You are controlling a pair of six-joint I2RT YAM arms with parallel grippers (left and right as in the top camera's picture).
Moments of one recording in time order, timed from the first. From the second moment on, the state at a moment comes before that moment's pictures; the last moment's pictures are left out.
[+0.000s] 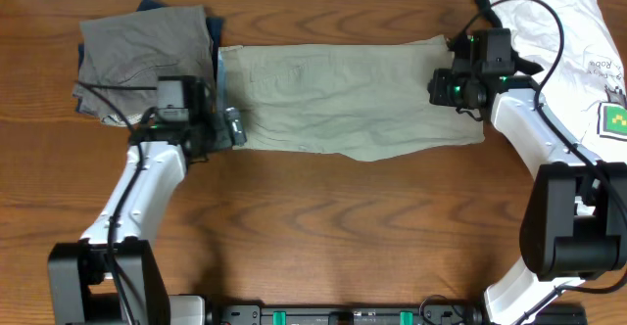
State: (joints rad) left arm 0.02 1.54 0.94 -0.49 0.14 -0.26; right arm 0.04 1.85 1.23 -0.38 -0.23 0.19
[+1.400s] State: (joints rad) left arm 0.10 1.88 0.97 -0.05 0.35 -0.21; right arm -0.05 2.02 1.20 -0.23 -0.14 0.19
